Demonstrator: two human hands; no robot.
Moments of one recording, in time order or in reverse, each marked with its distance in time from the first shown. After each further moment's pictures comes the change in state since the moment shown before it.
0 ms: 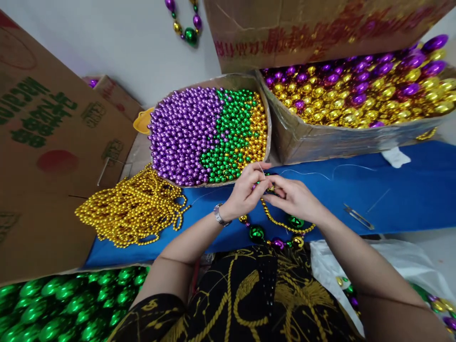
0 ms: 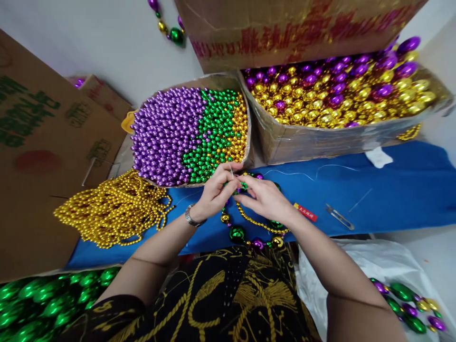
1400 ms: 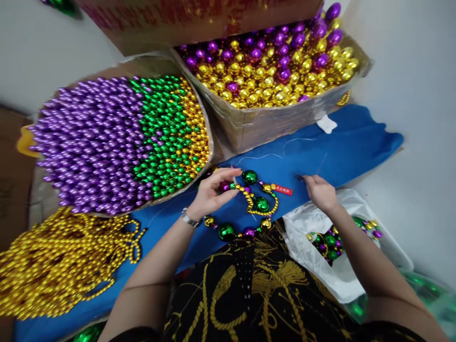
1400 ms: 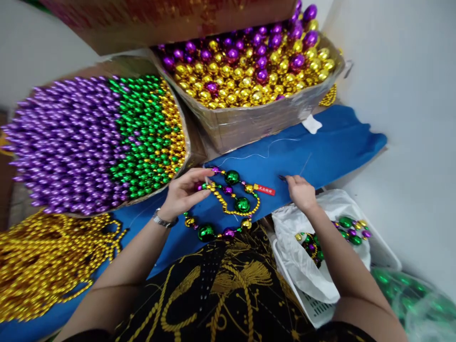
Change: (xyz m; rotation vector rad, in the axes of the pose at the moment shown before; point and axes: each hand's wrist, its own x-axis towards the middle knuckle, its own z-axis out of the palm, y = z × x) left_hand 0.012 -0.043 0.038 -0.234 -0.293 -0.088; right_hand -0.188 0.146 -0.058 -0.790 0.229 0.697
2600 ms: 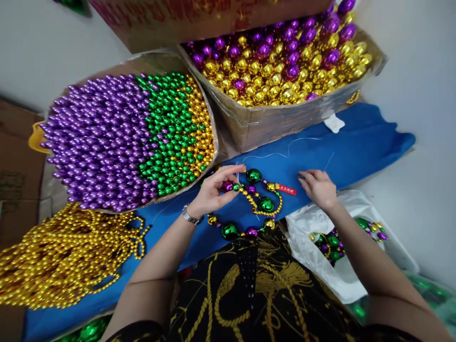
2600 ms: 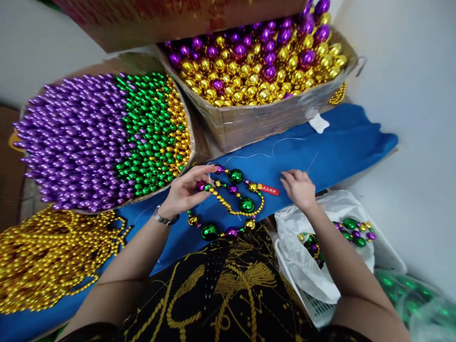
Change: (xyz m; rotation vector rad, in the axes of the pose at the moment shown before) left_hand -0.001 -0.003 -0.009 -0.046 -0.085 0.028; right_hand 0.009 -0.013 0.010 -0.126 0.102 -0.094
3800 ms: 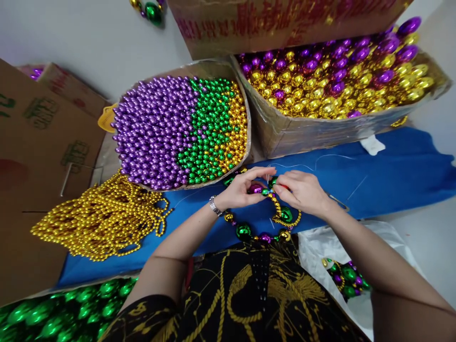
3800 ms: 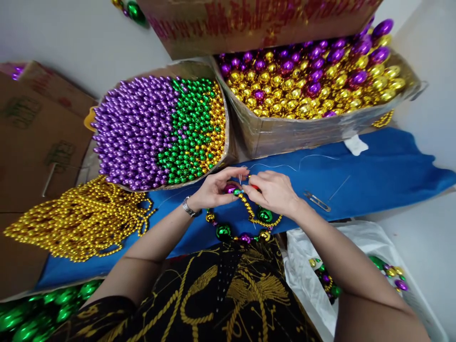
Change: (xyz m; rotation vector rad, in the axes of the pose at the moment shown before) left_hand 0.005 -0.001 0.005 -0.130 0.004 0.055; right_hand 0.073 -0.142 -0.098 0.282 -0.004 -0.653
